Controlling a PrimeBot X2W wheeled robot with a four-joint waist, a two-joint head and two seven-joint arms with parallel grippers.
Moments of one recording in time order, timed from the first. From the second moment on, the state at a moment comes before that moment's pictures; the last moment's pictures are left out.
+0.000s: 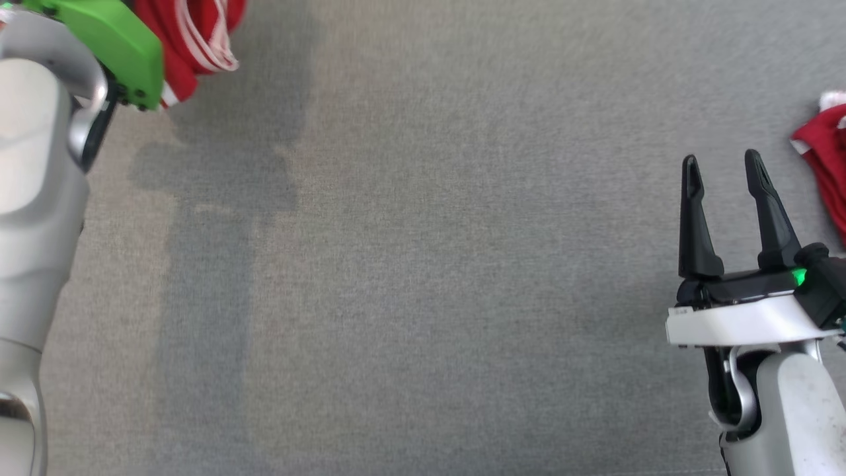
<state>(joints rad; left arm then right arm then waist) -1.19 0.39 -0.59 0.84 -0.40 -0.13 -0.09 -0.18 -0.05 -0.05 -0.08 0.14 0.13 -0.23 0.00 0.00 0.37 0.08</state>
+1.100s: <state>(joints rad) -0.73 0.23 -0.94 0.60 -0.58 -0.02 -0.22 -0.14 -0.05 0.05 -0.02 0.23 0.13 -0.26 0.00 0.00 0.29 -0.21</state>
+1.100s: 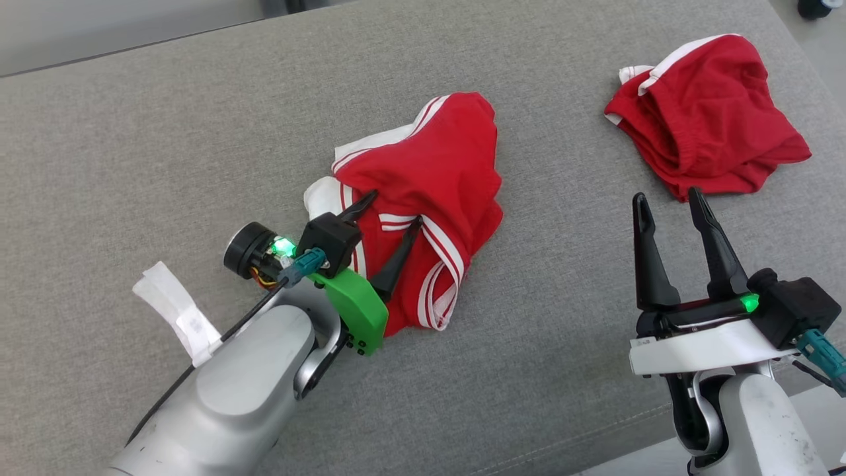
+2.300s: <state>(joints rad) -0.06 0.20 -0.31 0.13 -0.47 0.15 -0.26 -0.09 -0.05 0.01 0.16 0.16 0.13 -0.26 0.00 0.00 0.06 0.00</state>
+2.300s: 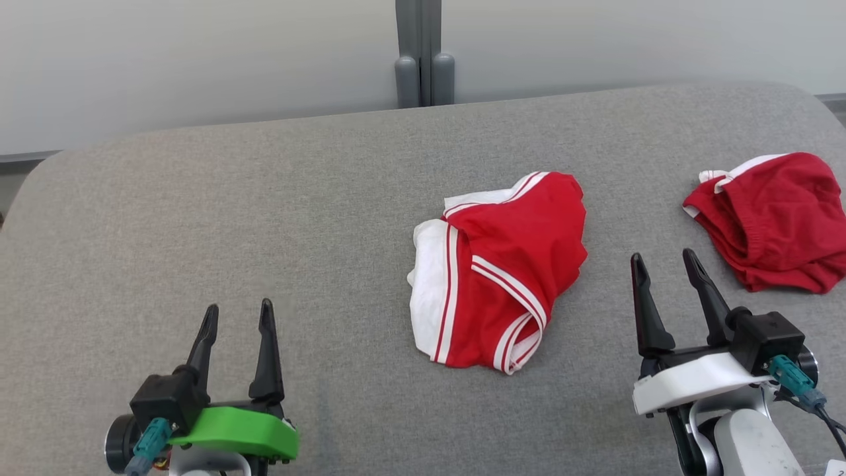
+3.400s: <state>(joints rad) 0.00 0.09 -0.18 0.19 -0.35 0.02 -0.26 -0.07 -0.05 0.01 0.19 0.16 0.13 -0.26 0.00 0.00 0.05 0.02</state>
